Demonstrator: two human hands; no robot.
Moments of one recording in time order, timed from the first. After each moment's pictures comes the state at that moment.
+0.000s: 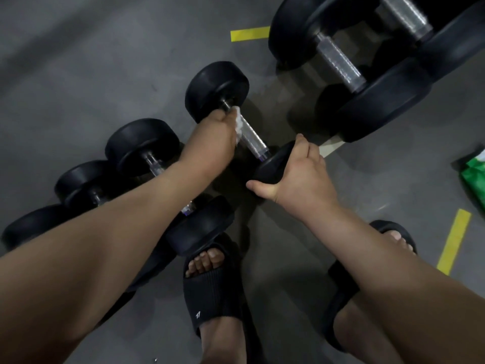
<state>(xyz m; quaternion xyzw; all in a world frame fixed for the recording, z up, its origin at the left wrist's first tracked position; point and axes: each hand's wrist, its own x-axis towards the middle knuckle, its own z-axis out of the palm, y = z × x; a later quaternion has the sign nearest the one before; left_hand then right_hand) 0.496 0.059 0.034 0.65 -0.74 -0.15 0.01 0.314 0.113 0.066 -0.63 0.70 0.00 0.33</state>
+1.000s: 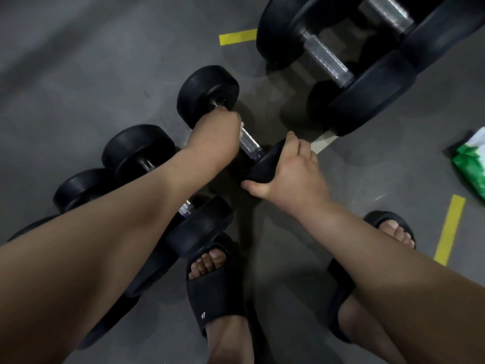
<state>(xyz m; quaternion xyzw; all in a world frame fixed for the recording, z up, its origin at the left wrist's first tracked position) 0.482 0.035 0.034 0.60 -0.79 -0.10 -0.10 0.321 0.119 0.067 -0.63 0.71 0.00 0.32</state>
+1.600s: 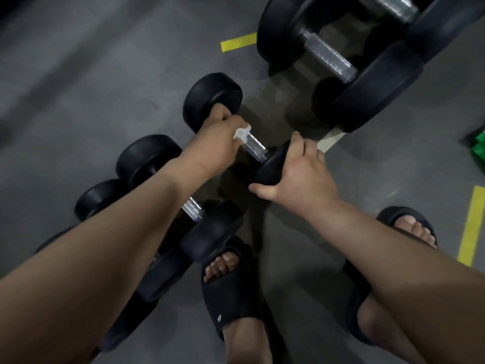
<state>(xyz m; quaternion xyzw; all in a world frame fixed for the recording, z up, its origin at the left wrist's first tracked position) 0.507 0.047 0.040 0.59 -0.75 -0.28 0.07 0.319 0.119 0.065 -0.63 0.71 0.00 0.32</state>
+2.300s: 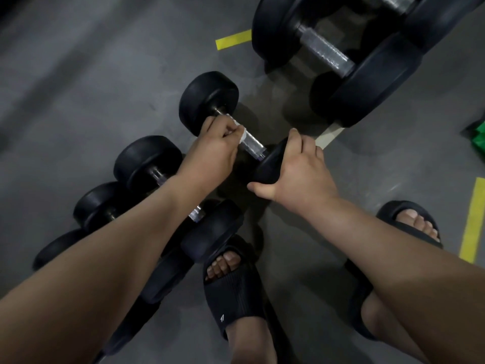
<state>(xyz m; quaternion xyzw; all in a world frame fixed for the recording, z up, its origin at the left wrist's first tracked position) 0.516 0.071 0.020 0.50 -0.84 -0.12 0.15 0.320 0.122 0.063 -0.63 0.71 0.00 0.32</state>
